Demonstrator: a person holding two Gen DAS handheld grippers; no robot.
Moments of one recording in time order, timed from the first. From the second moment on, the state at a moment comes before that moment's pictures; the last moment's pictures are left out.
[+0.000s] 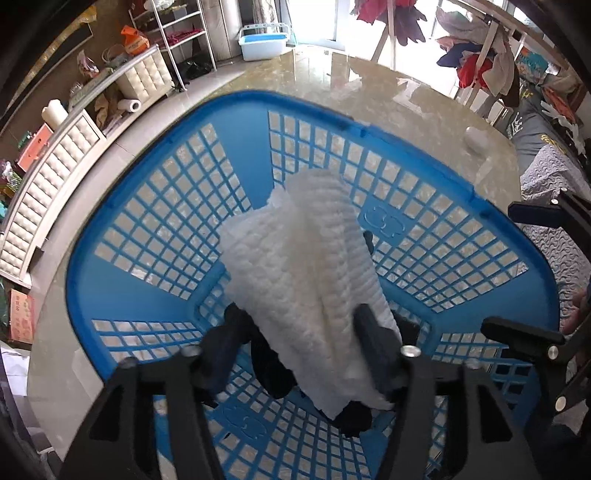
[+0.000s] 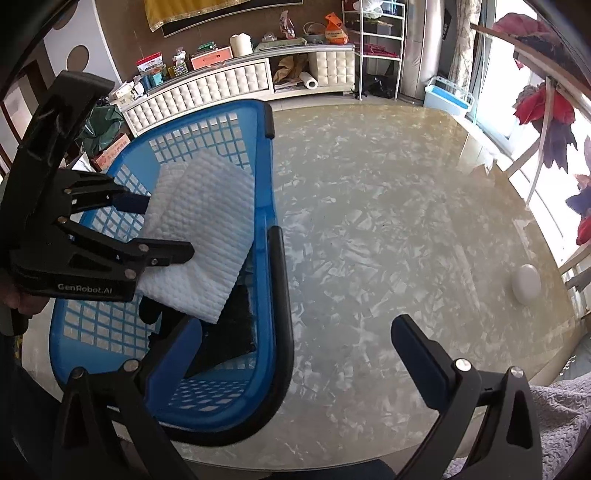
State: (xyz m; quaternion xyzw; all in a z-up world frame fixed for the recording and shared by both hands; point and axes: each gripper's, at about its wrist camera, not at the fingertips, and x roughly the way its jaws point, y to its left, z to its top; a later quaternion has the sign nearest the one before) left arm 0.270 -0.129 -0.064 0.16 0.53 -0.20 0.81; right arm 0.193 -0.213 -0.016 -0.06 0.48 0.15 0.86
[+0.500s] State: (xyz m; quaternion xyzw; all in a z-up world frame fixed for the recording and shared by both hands) left arm 0.220 -0.106 -0.004 0.15 0.49 -0.19 0.83; right arm 0.172 -0.208 0.011 -0.05 0.46 0.16 0.87
